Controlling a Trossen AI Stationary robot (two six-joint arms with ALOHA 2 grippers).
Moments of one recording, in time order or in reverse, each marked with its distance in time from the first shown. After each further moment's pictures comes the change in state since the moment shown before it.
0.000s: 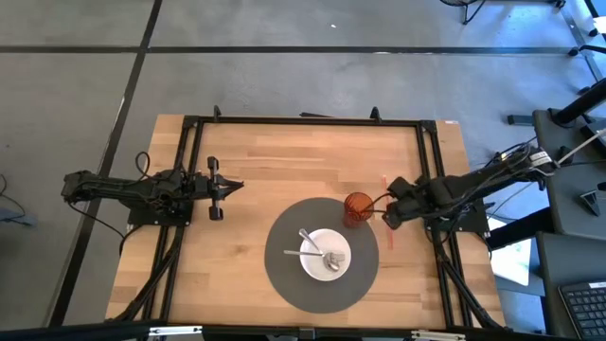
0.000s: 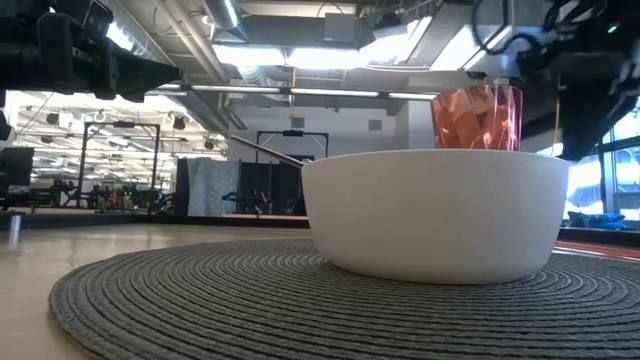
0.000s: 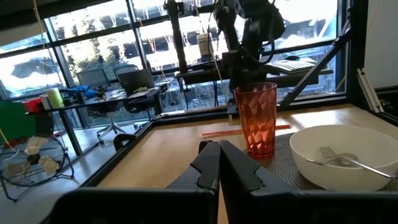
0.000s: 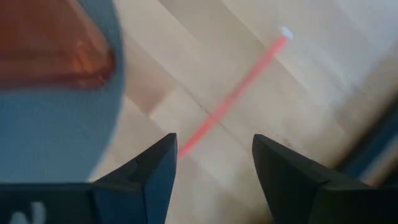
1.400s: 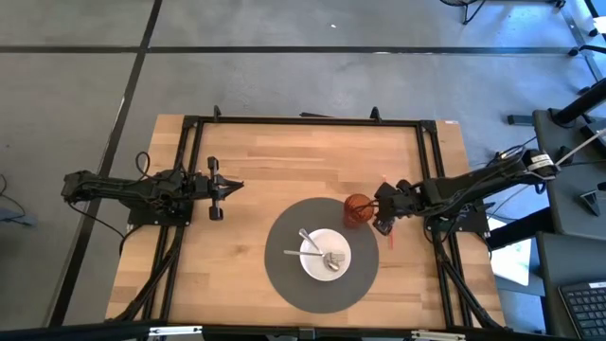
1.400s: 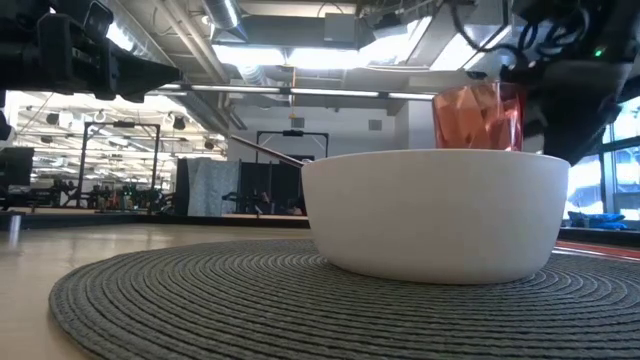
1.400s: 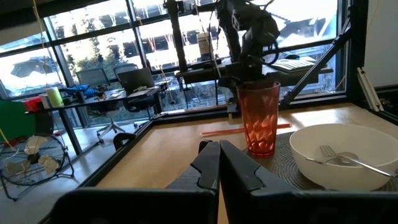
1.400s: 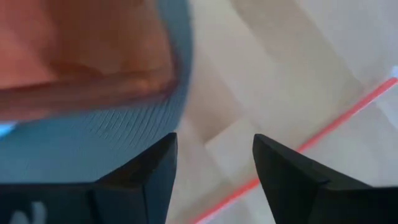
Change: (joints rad) left arm 0.000 0.001 0.000 -0.003 0.000 0.000; right arm -0.075 0.001 -0.151 0.397 -0.103 -0.265
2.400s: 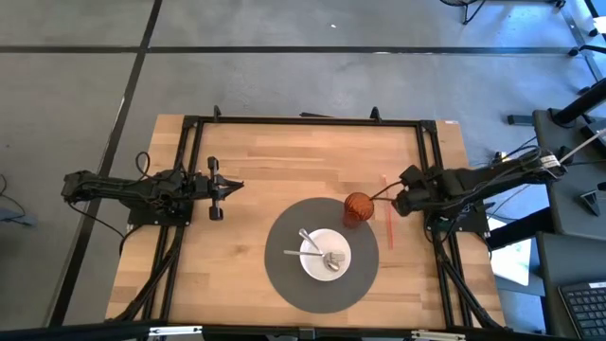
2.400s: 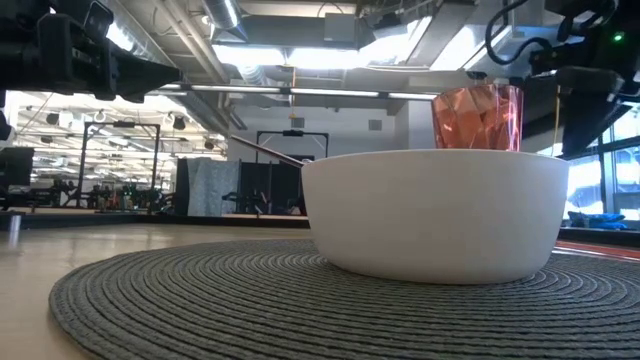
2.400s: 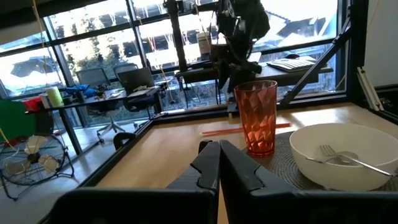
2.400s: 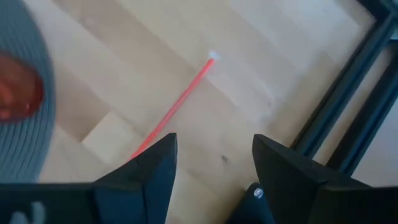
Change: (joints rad) left arm 0.000 0.000 0.000 -0.002 0.000 0.000; right arm -0.003 -0.144 0.107 -0.532 0.243 0.240
